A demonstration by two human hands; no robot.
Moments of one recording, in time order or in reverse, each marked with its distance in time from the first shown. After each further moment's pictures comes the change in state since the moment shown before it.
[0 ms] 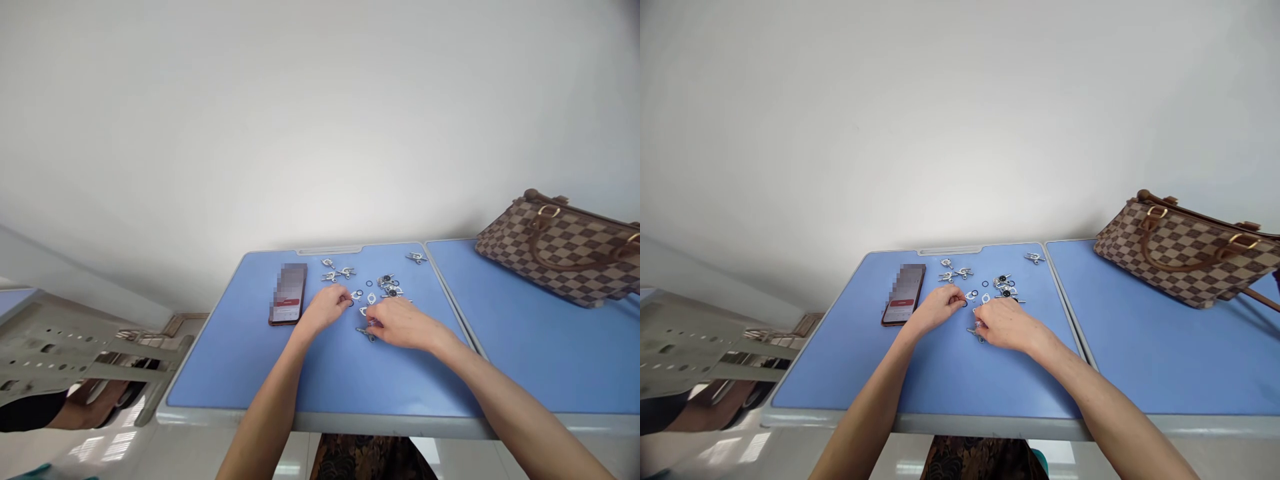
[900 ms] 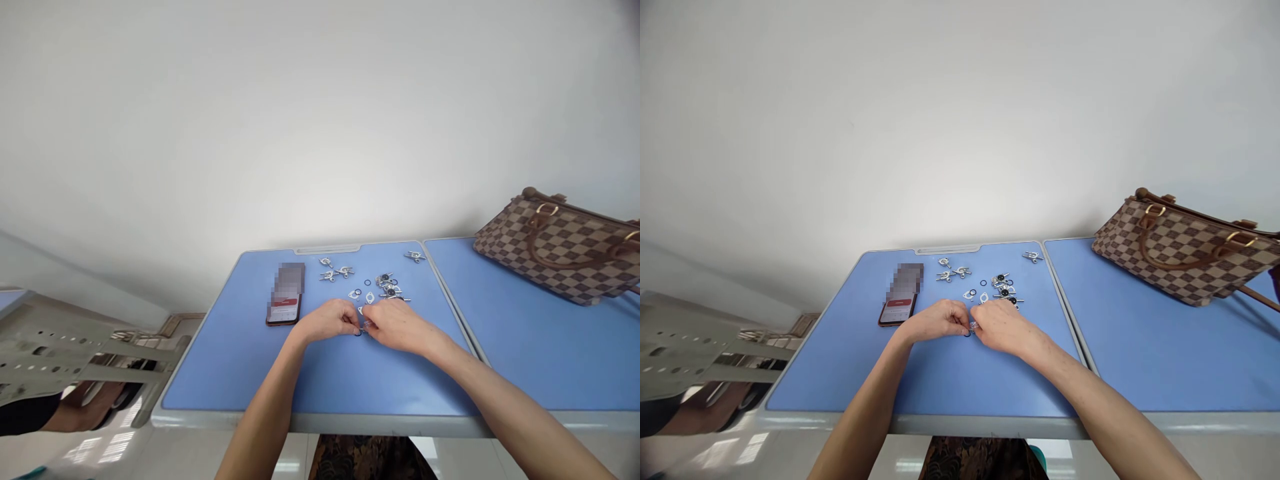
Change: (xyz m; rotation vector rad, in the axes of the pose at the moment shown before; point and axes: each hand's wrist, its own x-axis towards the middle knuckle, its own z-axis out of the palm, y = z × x) left_hand -0.011 0.007 -0.003 -0.264 -0.413 0.120; right_hand 0.005 -0.006 0.008 -0.060 0.039 0.035
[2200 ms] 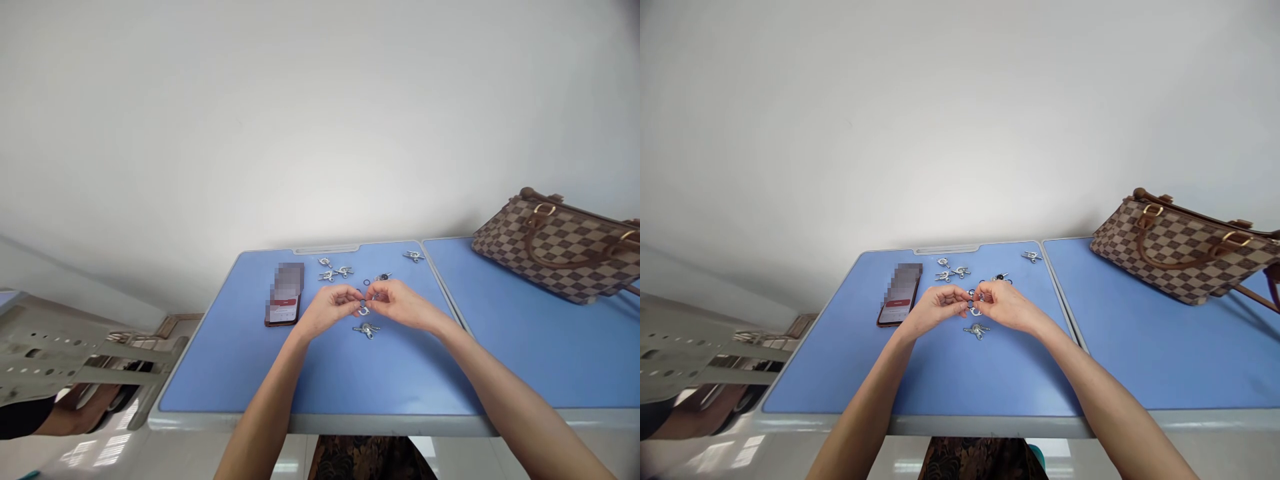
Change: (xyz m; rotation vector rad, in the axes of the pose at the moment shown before) left_hand 0.001 0.013 0.002 -0.522 0.332 0.063; right_hand 0.001 0.026 -0.015 0.805 0.136 0.100
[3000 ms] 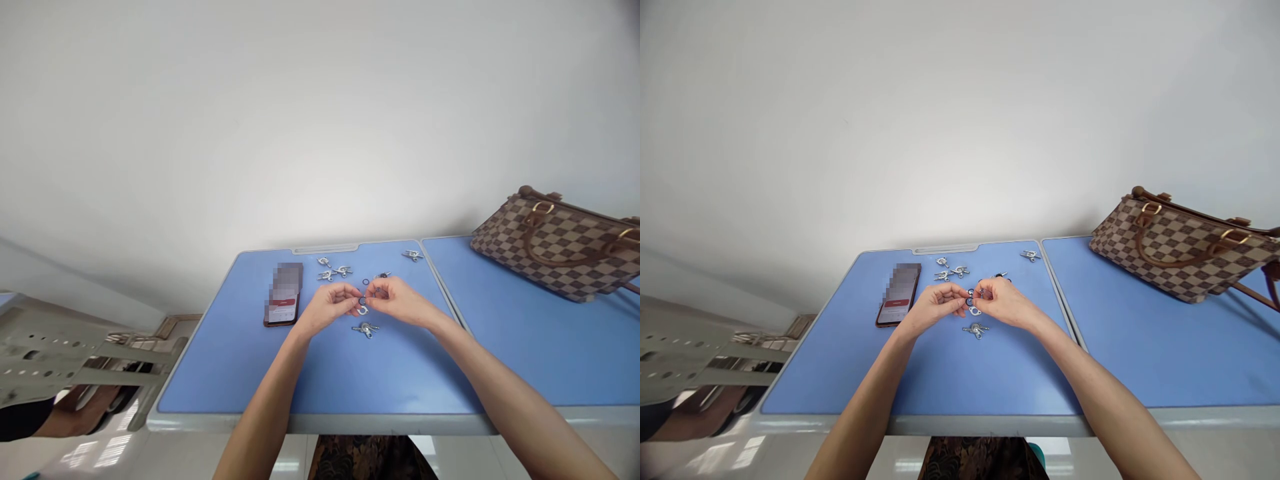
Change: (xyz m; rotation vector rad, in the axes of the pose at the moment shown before) left_hand 0.001 0.003 0.001 -0.067 0.012 -0.004; right_hand 0.003 0.002 0.001 0.089 0.025 0.024
